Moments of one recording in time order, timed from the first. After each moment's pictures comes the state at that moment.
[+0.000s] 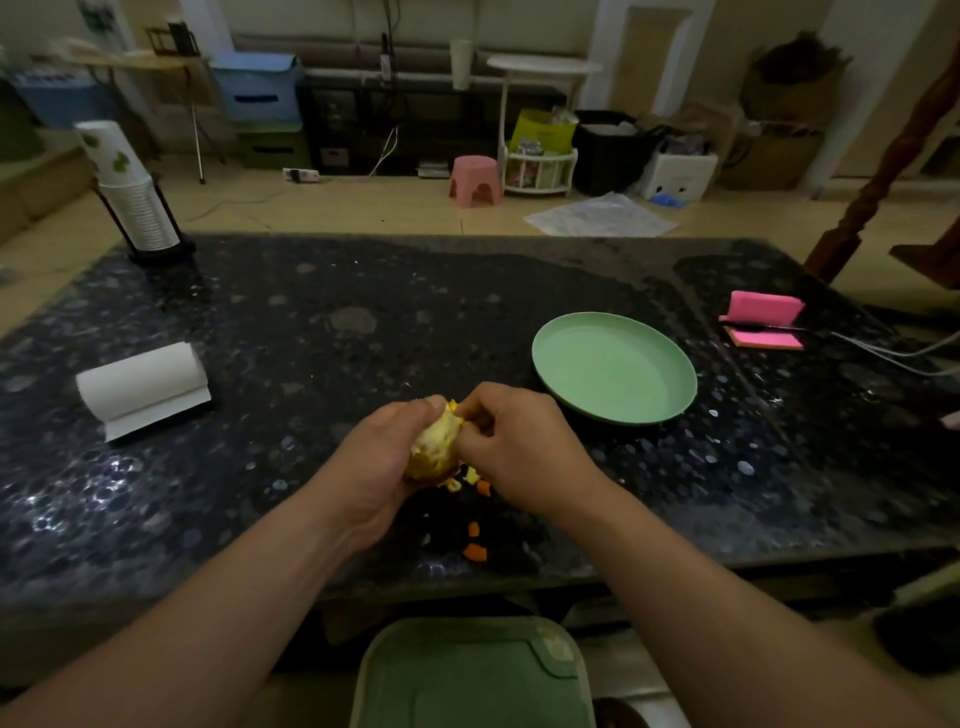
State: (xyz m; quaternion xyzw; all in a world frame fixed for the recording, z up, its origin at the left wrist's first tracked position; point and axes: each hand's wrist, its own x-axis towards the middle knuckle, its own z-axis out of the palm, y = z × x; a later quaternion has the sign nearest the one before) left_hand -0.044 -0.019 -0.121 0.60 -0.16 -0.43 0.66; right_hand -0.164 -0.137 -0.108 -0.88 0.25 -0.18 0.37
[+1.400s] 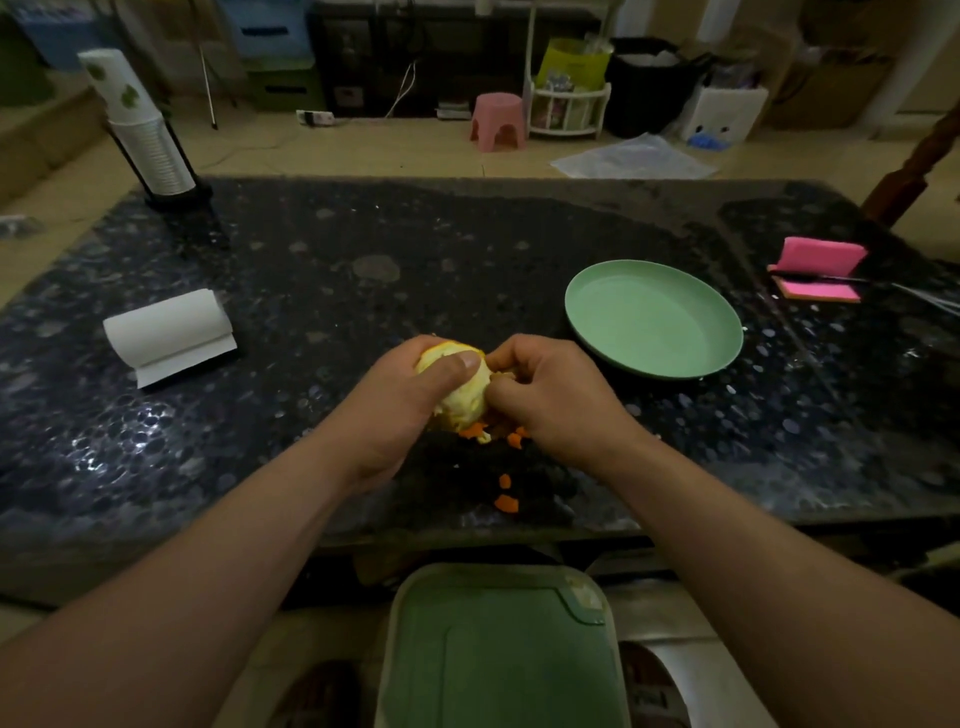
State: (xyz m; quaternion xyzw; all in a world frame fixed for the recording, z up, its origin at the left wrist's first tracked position) left_hand -0.029 -0.005 -0.121 0.65 -0.28 -0.37 0.60; right_hand -0.163 -0.133 -0.104 -0.79 0.25 -0.13 0.54
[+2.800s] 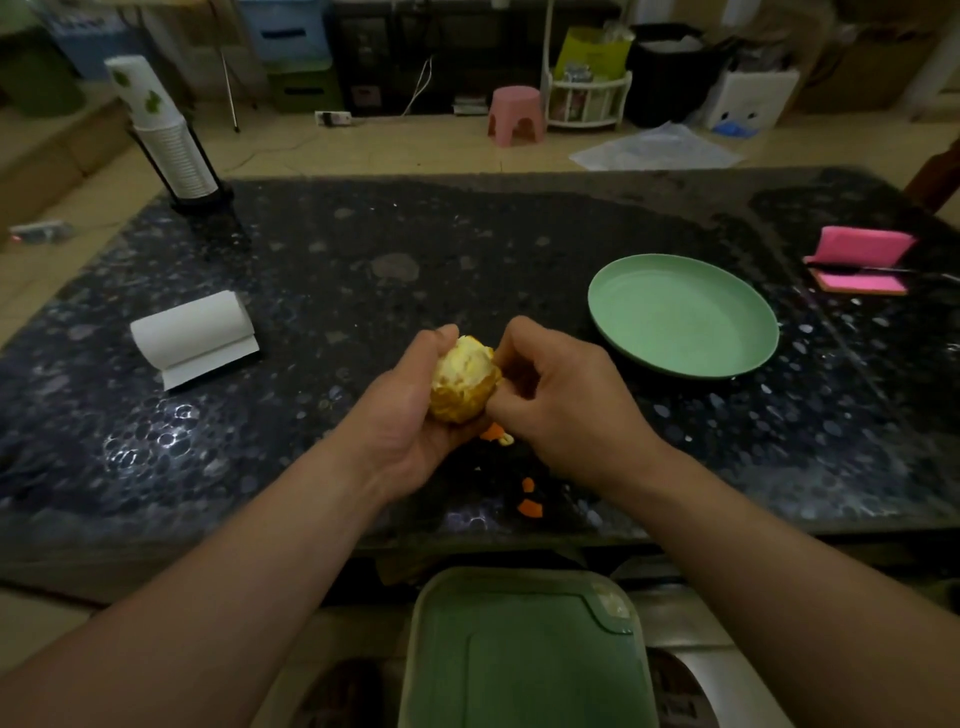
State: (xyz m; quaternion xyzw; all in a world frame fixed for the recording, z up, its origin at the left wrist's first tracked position) left_hand -0.038 -0.006 -0.105 0.54 -0.05 -0.48 0.69; right_hand -0.159 -0.123 -0.110 -0.89 0.17 -0.24 0.34
